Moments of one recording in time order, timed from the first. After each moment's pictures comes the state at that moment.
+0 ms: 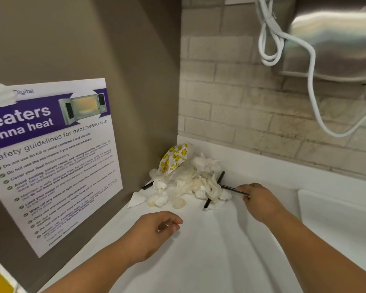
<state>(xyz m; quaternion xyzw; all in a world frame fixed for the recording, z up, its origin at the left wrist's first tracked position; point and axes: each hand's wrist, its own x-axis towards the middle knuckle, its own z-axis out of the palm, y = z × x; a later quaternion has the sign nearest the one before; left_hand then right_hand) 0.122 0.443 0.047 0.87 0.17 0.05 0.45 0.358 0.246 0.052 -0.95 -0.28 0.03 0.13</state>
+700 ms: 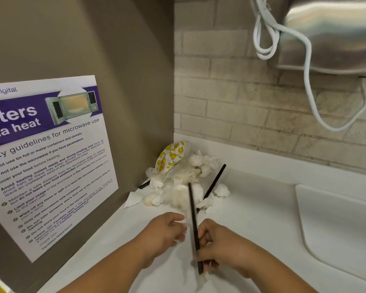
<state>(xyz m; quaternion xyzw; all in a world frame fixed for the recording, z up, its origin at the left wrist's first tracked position) 0.146 0.423 0.036 0.73 0.26 -0.02 0.64 0.233 0.263 0.054 -0.75 -0.29 0.42 0.41</state>
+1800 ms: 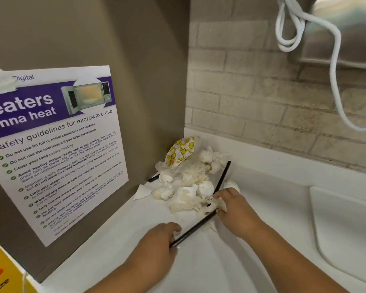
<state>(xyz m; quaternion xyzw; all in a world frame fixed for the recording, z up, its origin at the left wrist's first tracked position) 0.110 0.421 0.012 0.93 0.20 0.06 0.29 0.303 0.290 0.022 -0.90 -0.38 0.07 0.23</state>
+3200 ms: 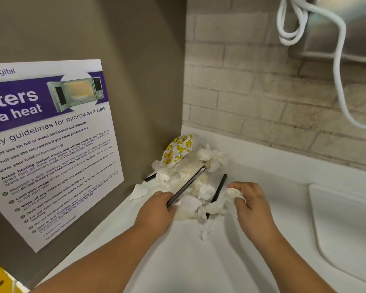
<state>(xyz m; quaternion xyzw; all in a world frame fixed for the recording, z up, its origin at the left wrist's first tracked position) 0.176 0.461 0.015 0.91 0.29 0.11 0.26 0.292 0.266 0.039 -0.82 -0.30 -0.02 0.48</state>
